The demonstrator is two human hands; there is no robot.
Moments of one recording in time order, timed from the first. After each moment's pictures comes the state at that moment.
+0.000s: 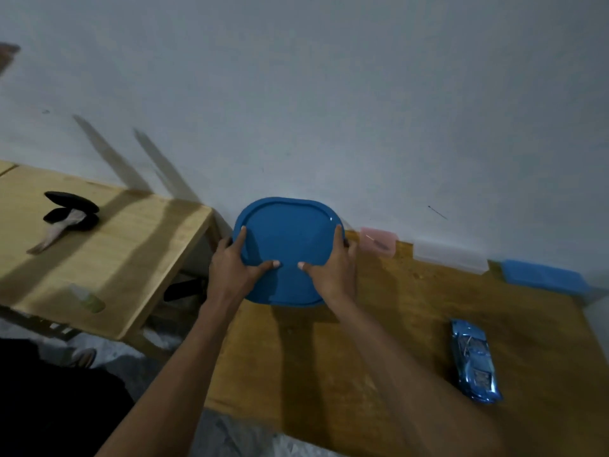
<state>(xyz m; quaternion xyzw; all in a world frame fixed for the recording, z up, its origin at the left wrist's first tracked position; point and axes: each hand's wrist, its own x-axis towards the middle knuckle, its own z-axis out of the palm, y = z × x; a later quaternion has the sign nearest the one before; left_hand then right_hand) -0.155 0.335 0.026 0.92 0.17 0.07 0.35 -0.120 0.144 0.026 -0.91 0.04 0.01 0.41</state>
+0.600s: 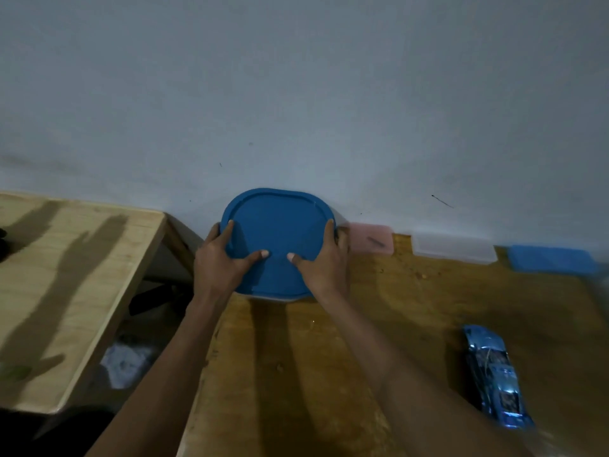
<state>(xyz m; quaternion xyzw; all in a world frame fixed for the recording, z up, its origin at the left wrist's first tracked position) -0.040 0.343 -0.029 0.93 0.12 0.07 0.35 -0.023 0.152 -0.032 -0.92 0.11 0.03 0.37</state>
